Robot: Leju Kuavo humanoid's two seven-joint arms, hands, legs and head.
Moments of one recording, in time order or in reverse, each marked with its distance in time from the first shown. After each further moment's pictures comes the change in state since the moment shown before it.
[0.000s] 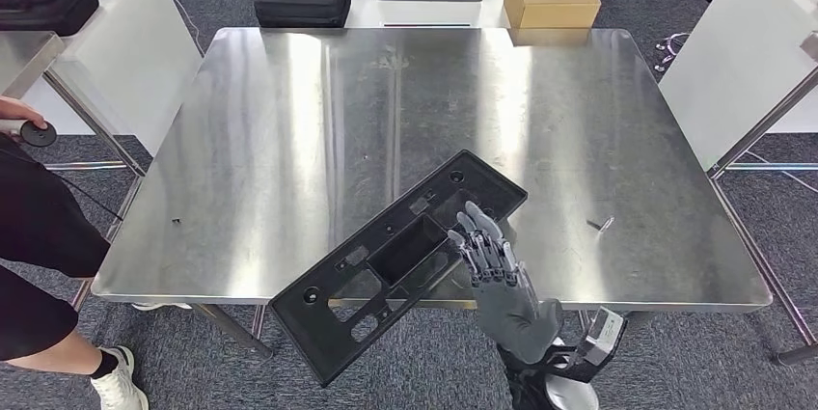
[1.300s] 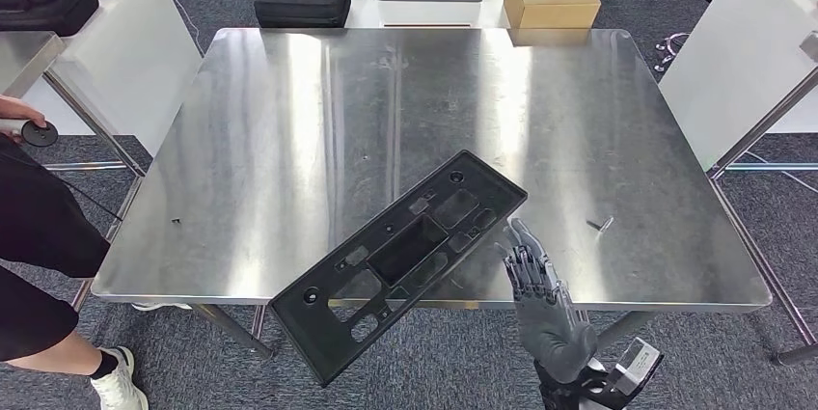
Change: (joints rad) left arm 0.000 0.001 0.000 0.000 -0.006 -0.018 -0.015; right arm 0.114 0.042 -0.228 -0.038 0.180 0.052 -0.032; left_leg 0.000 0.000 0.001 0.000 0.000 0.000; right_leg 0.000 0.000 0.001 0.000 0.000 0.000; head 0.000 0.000
